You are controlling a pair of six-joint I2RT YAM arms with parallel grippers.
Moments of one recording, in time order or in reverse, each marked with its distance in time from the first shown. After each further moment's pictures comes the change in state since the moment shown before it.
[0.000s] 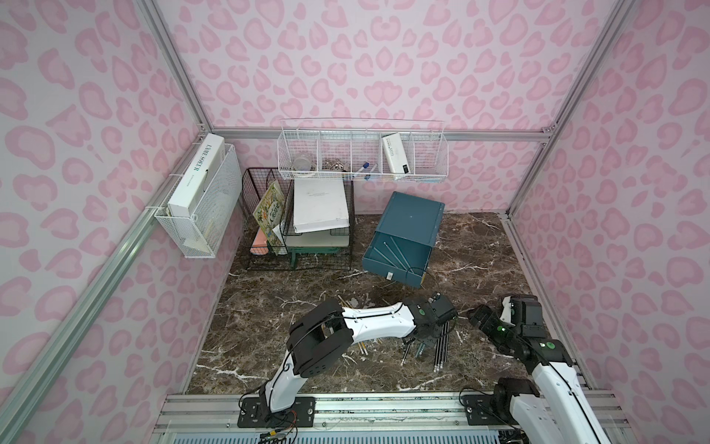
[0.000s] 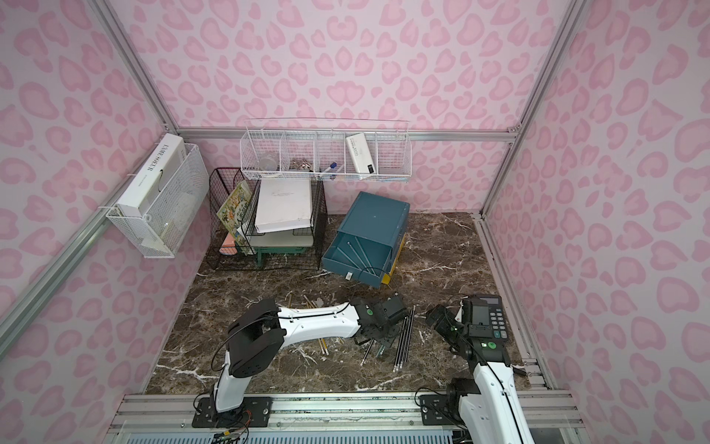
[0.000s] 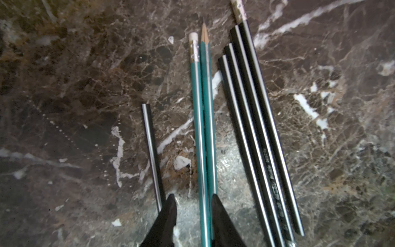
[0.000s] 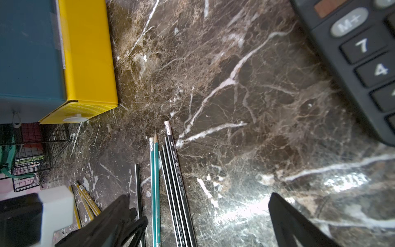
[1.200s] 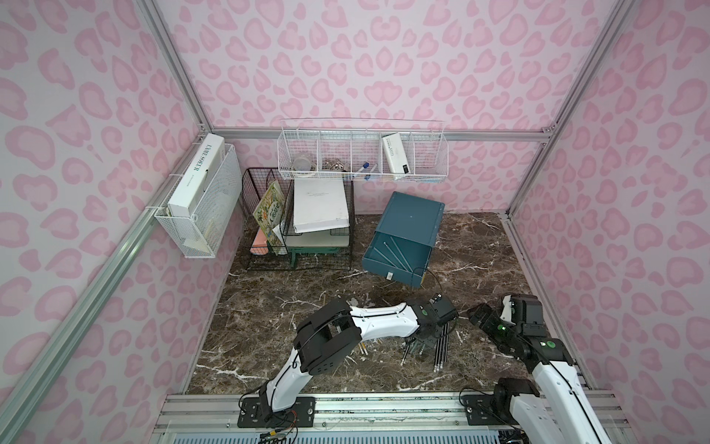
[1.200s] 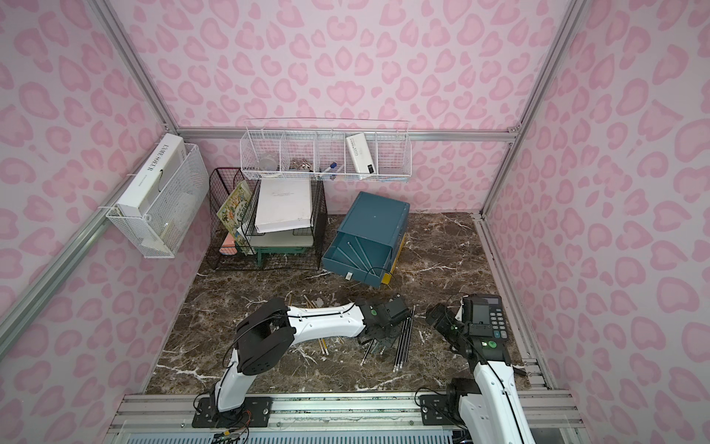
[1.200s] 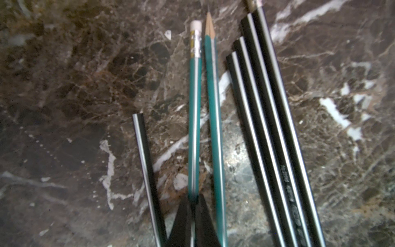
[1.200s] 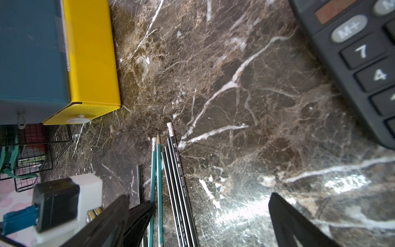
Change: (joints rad) left arm 0.003 0.063 0.025 0.007 0.006 0.016; right arm 0.000 0.007 0.013 0.001 0.000 0.000
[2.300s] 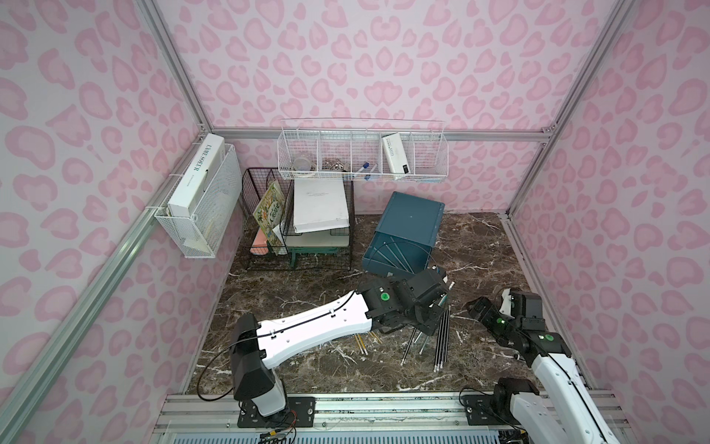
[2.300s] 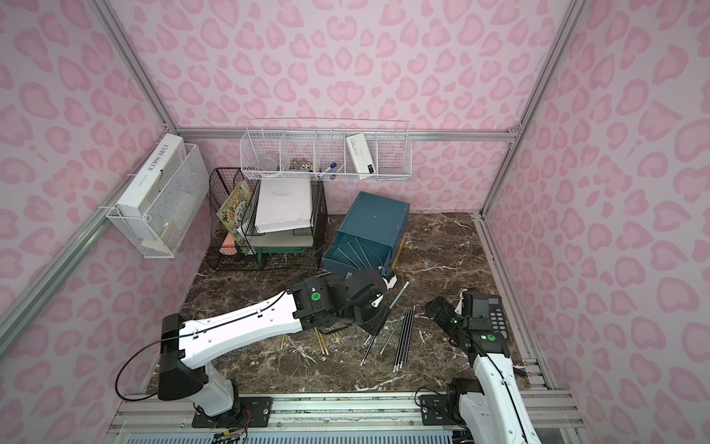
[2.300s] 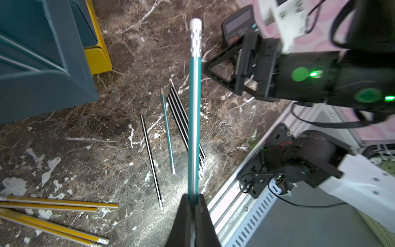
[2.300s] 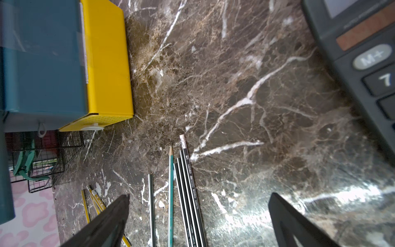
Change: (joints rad) left arm -0.017 -0.501 0.087 -0.218 0.100 0.003; right arm 0.000 0.079 0.031 0.087 -0.019 0.008
